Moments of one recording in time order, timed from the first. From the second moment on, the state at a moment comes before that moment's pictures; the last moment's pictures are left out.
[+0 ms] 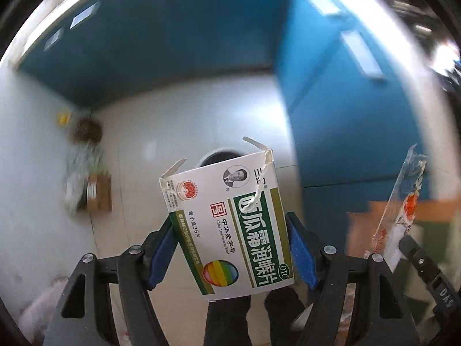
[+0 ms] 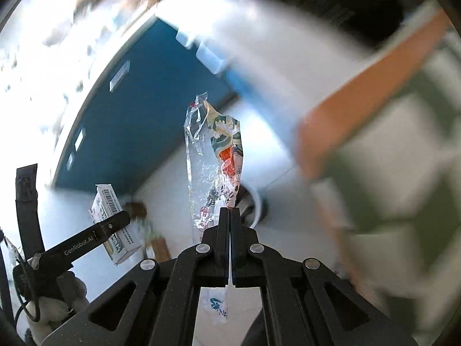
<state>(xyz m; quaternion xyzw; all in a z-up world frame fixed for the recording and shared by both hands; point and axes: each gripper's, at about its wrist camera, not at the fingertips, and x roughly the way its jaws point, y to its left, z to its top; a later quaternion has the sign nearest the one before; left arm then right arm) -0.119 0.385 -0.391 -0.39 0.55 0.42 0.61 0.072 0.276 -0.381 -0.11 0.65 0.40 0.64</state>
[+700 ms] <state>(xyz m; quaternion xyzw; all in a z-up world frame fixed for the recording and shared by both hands) -0.185 0.480 -0.820 -0.56 0.59 0.33 0.48 -0.002 0.399 -0.852 -0.24 0.71 0.33 0.57</state>
